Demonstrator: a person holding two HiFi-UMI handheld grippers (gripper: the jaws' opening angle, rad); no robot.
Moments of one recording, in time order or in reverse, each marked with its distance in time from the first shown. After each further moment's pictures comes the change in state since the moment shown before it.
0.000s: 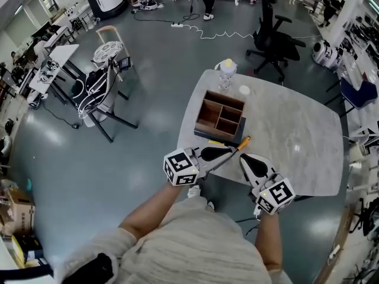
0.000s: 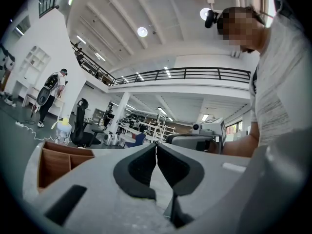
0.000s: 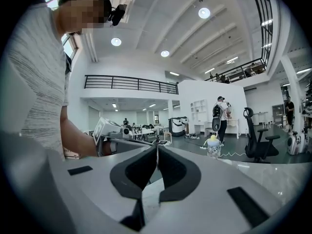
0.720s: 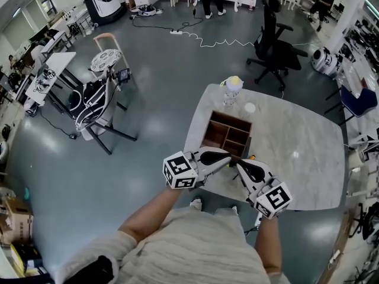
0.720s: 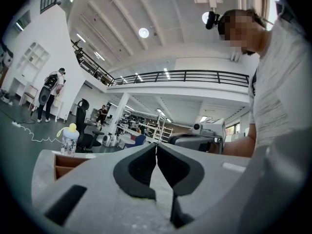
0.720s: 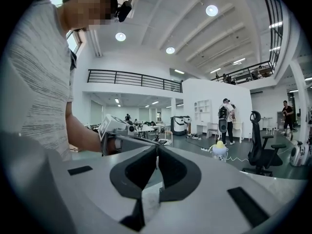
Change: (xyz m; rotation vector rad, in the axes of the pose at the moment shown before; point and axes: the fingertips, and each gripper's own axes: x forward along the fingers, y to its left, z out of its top) left arm -0.017 0.085 0.023 -0.013 -0.008 -0.034; right arm 0.086 -0.025 0.010 -0.071 0.044 0.028
